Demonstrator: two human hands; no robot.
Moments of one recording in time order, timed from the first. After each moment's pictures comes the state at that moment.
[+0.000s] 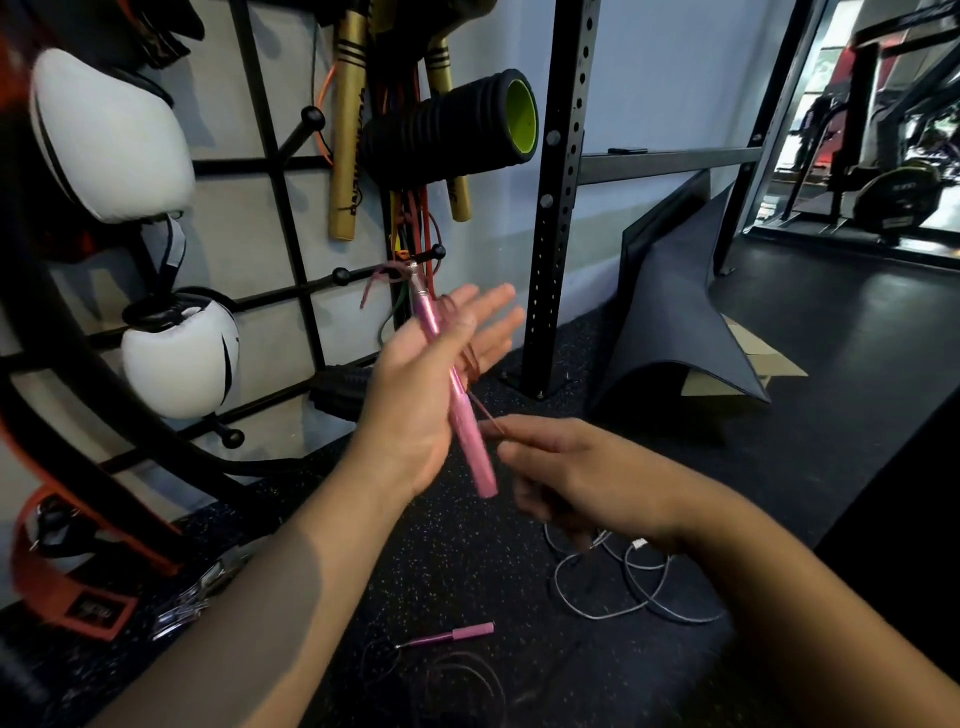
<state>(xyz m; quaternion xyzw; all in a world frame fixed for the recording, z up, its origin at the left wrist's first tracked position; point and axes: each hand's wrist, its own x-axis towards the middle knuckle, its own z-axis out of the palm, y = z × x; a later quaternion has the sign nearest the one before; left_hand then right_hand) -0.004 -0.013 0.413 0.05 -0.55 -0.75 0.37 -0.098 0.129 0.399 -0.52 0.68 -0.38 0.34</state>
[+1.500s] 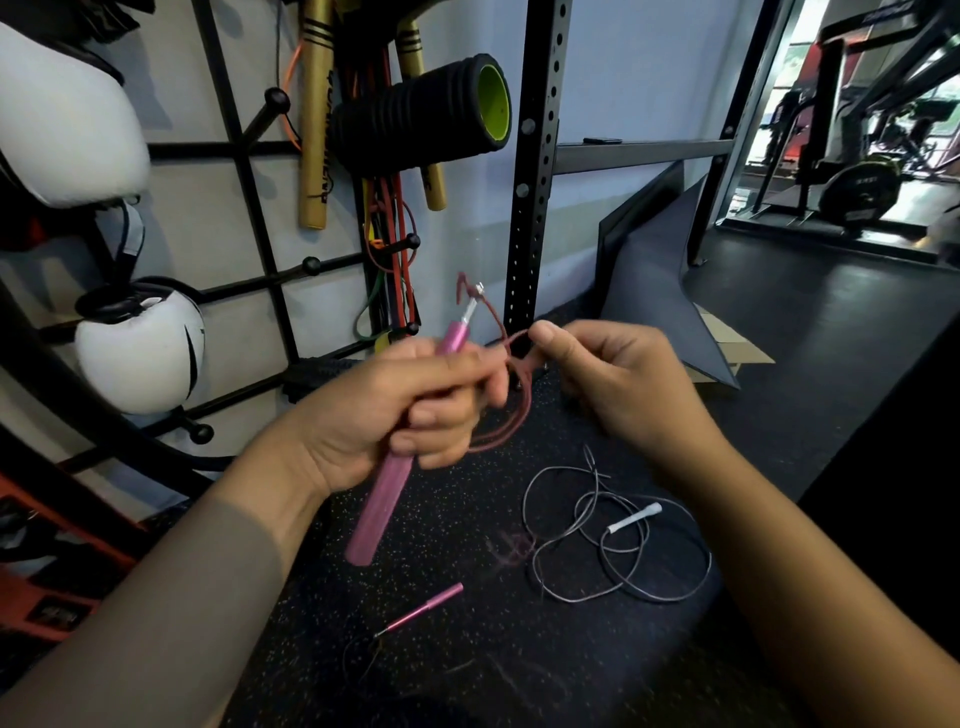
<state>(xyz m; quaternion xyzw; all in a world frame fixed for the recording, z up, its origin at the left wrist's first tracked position) 0.020 -0.019 0.425 -0.07 -0.64 -0.77 0.03 -0.126 0.140 0.419 -0.45 0.67 -0.58 0.06</state>
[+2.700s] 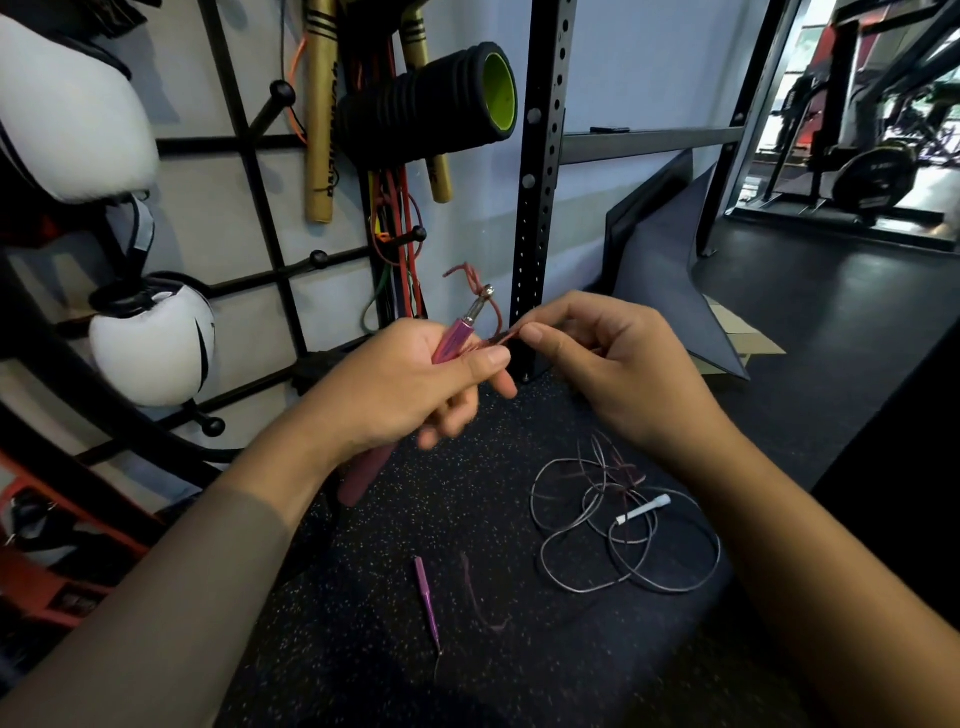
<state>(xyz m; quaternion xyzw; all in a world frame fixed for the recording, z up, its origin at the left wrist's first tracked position) 0.019 -0.023 0.427 0.07 -0.84 -0.52 0.14 -0.128 0.137 0.419 -0.53 0.68 -0.50 -0.01</state>
